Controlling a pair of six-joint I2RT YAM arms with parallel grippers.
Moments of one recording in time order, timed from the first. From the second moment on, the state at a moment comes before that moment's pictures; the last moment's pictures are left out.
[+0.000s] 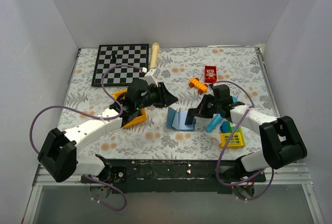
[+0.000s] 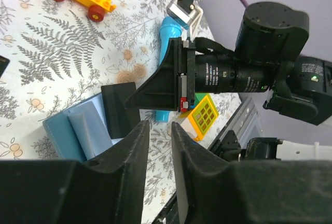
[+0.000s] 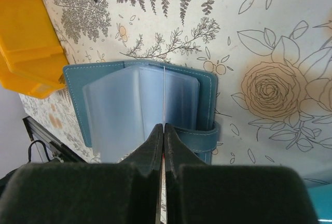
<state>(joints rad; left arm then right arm) -0.70 1.28 0.84 0.14 0.25 -0.70 0.39 1.41 0.66 -0.08 -0.38 0.74</state>
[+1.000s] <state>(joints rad) -0.85 1.50 1.00 -0.04 0.26 -0.58 0.40 1.51 0.64 0.23 -0.62 0.83</state>
